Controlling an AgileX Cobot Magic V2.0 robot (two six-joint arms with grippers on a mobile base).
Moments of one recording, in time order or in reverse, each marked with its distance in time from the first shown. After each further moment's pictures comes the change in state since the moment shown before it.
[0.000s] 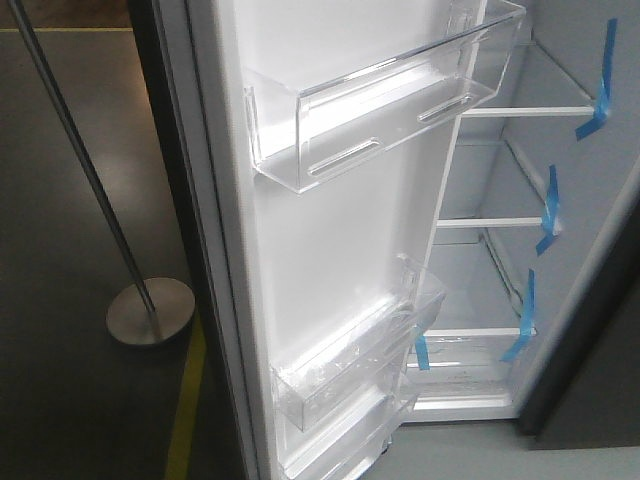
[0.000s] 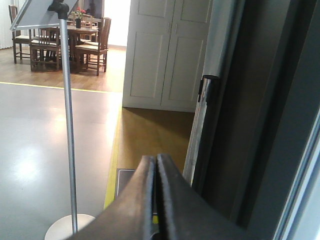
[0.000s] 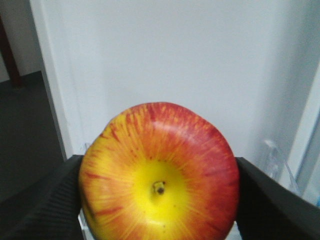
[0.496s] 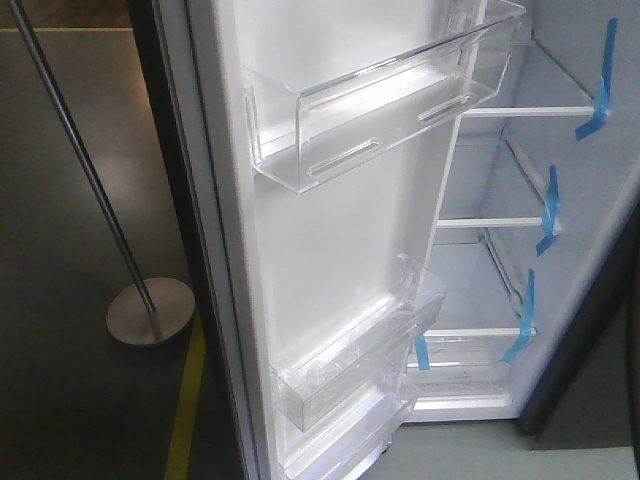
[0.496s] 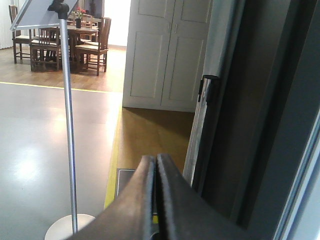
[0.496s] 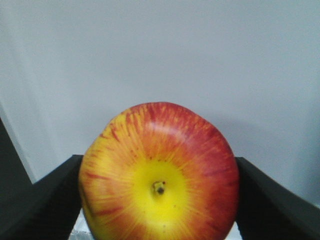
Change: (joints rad) left arm 0.000 0.000 0.000 0.000 0.000 0.000; right arm 0.098 0.457 -0.350 0.126 0.073 -0.101
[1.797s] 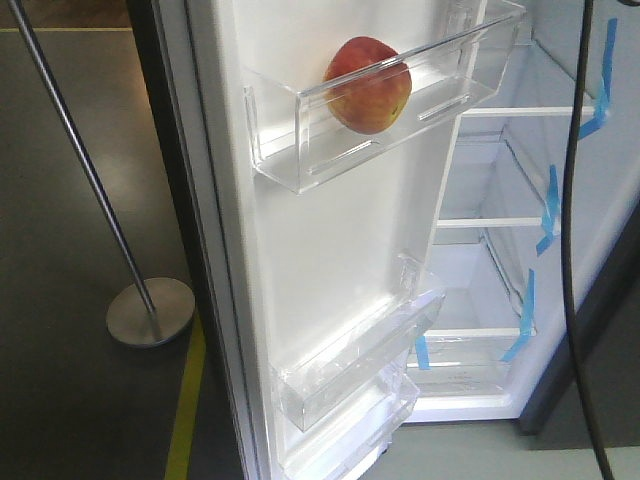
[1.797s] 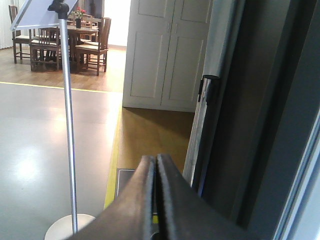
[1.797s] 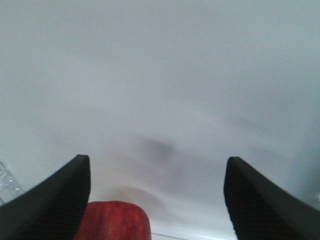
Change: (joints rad) left arm 0.000 0.000 0.000 0.000 0.000 0.000; right arm 0.101 0.066 -0.003 -0.172 -0.098 0.032
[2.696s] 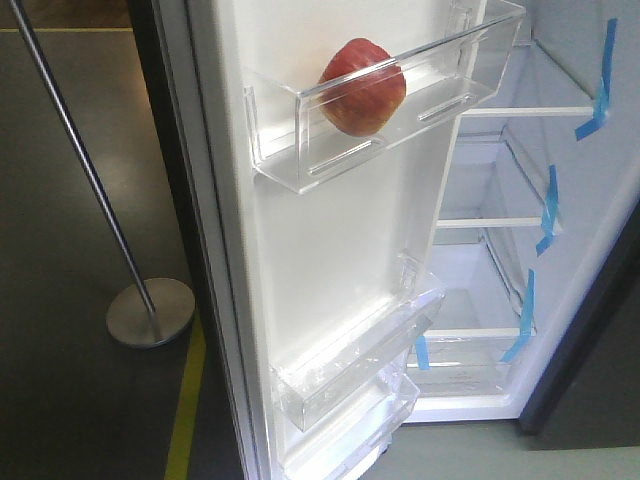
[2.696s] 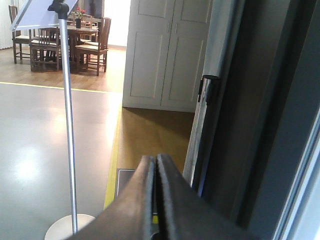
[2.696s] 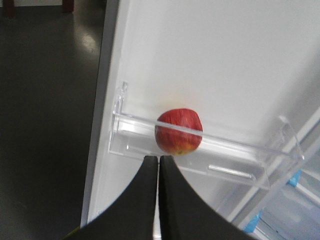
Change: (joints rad) left arm 0.000 0.000 0.000 0.000 0.000 0.000; right arm 0.000 -0.790 0.518 -0.276 0.061 0.080
